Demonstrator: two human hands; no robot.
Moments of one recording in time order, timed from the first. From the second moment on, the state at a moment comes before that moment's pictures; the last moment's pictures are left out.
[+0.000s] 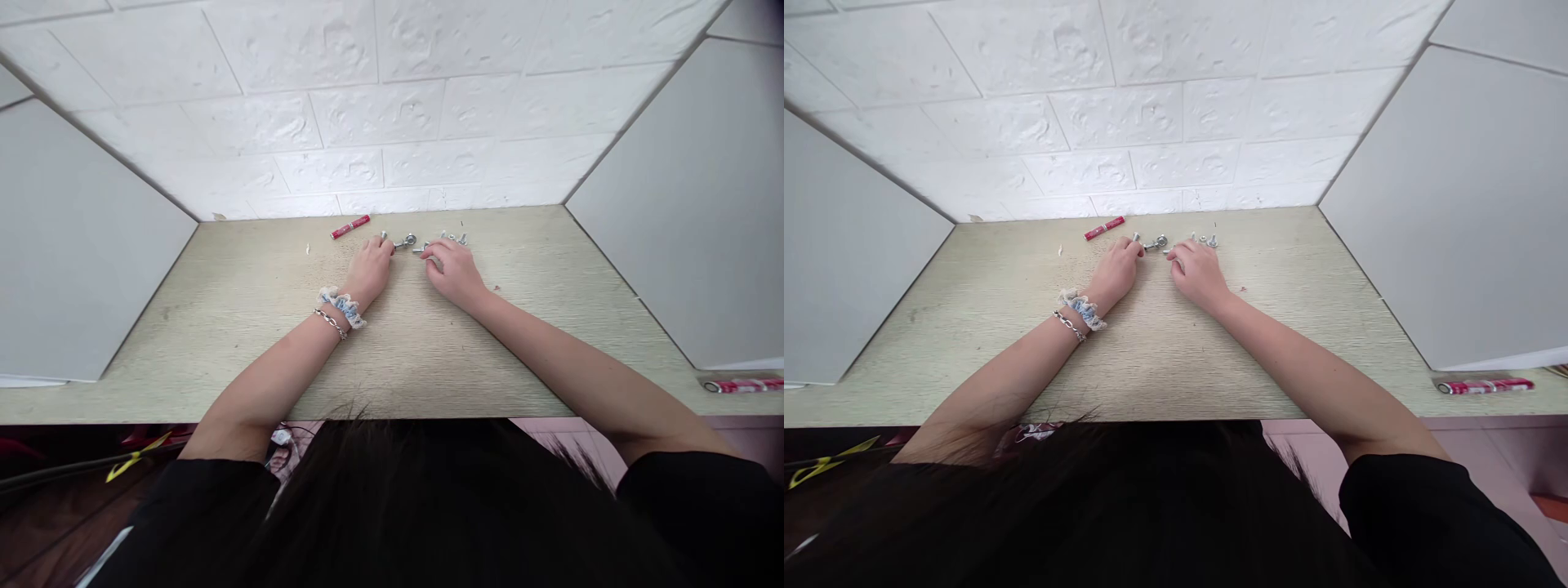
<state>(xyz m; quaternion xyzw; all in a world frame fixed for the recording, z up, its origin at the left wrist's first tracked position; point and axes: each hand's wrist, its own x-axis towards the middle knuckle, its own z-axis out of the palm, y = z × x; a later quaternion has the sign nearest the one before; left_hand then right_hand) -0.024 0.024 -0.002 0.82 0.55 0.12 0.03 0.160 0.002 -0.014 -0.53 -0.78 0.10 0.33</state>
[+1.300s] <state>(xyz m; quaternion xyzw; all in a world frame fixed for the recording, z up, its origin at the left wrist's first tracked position) -0.005 -0.012 0.002 0.92 0.30 0.24 0.05 0.157 -0.008 -0.011 -0.56 -0.76 0.03 0.33</state>
